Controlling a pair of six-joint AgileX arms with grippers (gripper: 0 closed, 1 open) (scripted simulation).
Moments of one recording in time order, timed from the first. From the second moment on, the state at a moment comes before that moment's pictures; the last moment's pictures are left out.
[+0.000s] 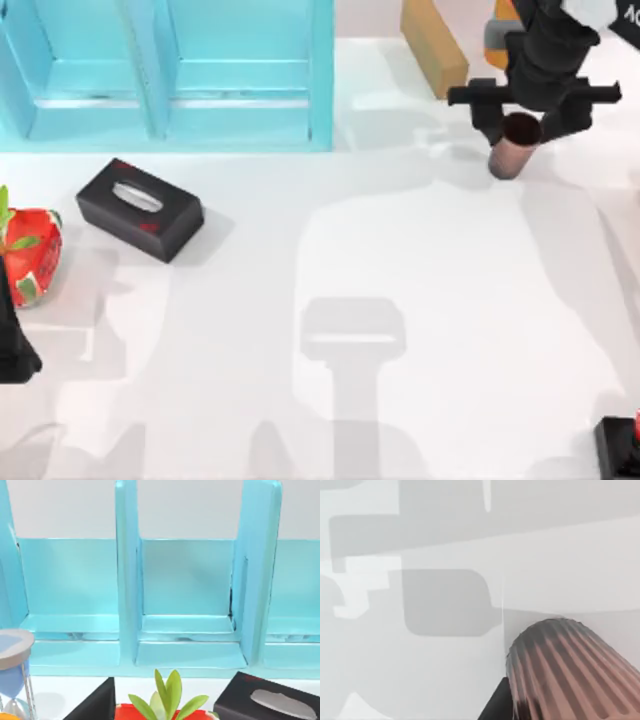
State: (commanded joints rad) left arm 0.00 0.00 0.00 0.00 0.00 0.00; right arm 0.22 2.56 2.31 -1.13 0.05 0.24
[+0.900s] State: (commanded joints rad) left arm 0.00 0.00 0.00 0.00 0.00 0.00; right arm 0.03 2.65 2.89 -1.61 0.02 0.05
